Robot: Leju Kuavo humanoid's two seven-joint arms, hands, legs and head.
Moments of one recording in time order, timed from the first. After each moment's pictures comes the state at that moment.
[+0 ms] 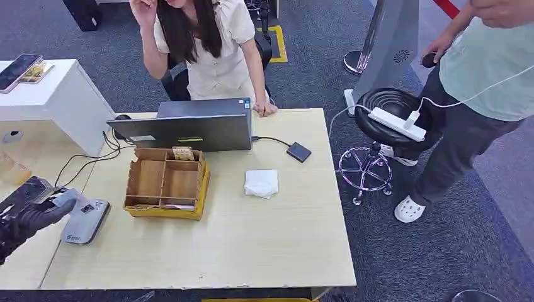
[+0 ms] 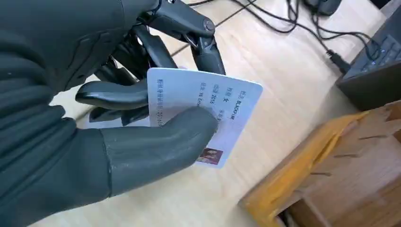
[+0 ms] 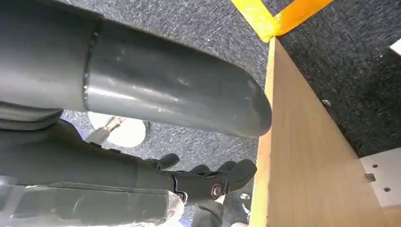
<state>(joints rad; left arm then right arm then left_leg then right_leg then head) -0.28 0.80 -0.31 -1.07 0.34 -0.39 0.00 -0.06 0.04 0.27 -0.21 0.77 -0.63 -0.27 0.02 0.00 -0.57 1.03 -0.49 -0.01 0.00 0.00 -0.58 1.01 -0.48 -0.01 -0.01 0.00</state>
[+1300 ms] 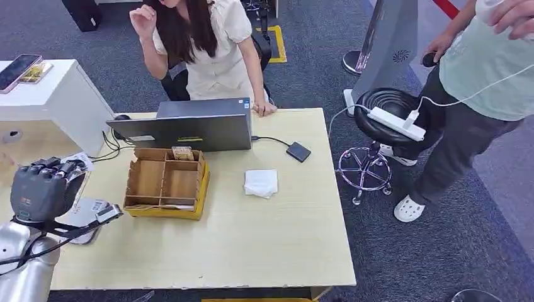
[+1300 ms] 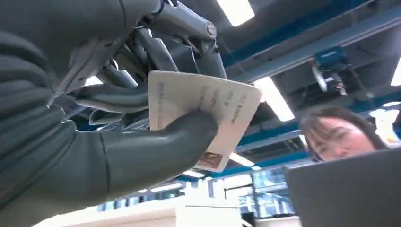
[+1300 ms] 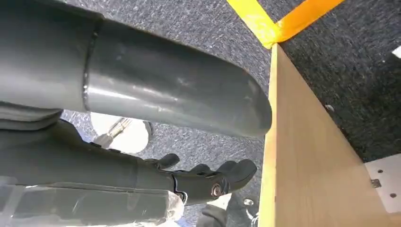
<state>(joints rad) -0.21 0.27 0.29 -1.31 -1.30 0.64 -0.64 -0.05 0.04 0.27 -0.21 0.75 -0.63 -0.27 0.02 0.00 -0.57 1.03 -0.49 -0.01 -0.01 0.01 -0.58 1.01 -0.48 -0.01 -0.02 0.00</state>
